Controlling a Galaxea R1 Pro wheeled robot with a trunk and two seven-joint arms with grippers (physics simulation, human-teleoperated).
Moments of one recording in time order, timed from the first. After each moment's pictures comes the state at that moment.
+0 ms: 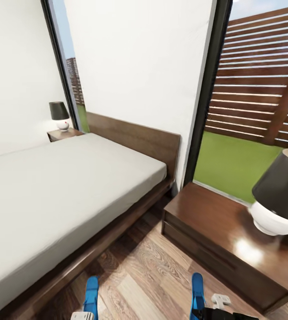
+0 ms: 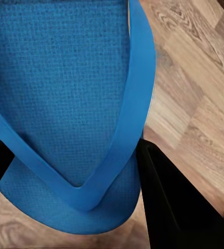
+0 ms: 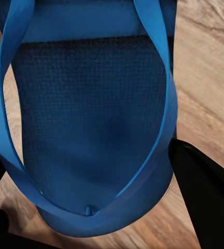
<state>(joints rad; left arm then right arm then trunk) -0.32 0.08 0.17 -0.22 -0.02 -0.11 -0.53 -0.57 -0.16 -0.21 0.08 0.05 -0.01 0.53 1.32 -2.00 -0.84</state>
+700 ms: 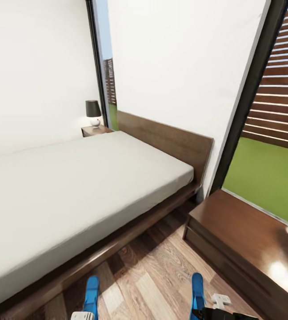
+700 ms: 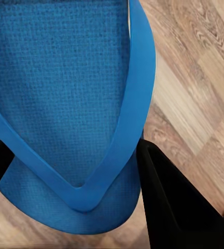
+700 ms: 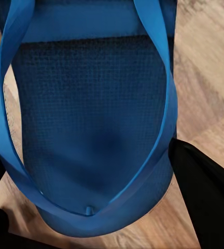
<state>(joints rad) -0.32 0.08 0.17 -0.22 -0.02 -0.11 -0.53 -0.57 -0.16 -0.21 0.08 0.05 -0.01 0.53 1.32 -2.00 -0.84</state>
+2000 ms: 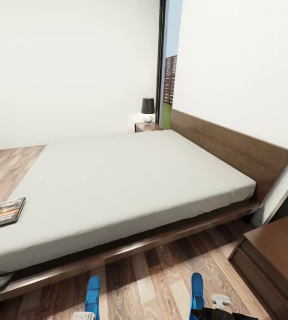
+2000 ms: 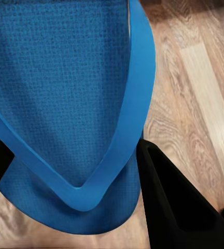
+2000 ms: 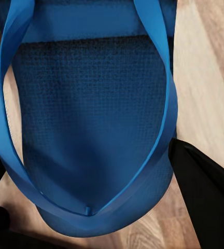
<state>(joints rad) -0.32 0.07 0.17 -0.22 -0.02 -0.11 -0.53 -0.57 -0.16 -0.21 0.08 0.05 -0.01 0.53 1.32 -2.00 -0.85</state>
